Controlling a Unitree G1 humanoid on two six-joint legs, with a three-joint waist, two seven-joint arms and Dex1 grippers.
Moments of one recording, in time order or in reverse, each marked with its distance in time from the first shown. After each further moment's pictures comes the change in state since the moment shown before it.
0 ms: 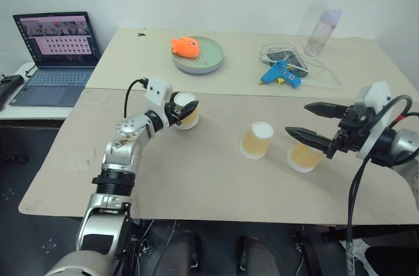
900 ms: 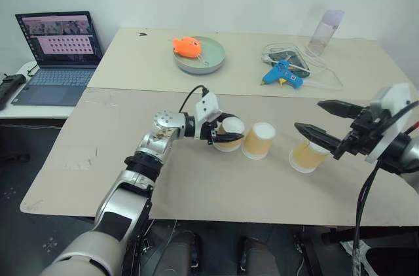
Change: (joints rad) left arm -0.193 -0.148 -0.246 0.402 0.114 -0.349 -0.484; right arm 0.099 0.014 -0.128 -0.106 0.039 0.020 -0.099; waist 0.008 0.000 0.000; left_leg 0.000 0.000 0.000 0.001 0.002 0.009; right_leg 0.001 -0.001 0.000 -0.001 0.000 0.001
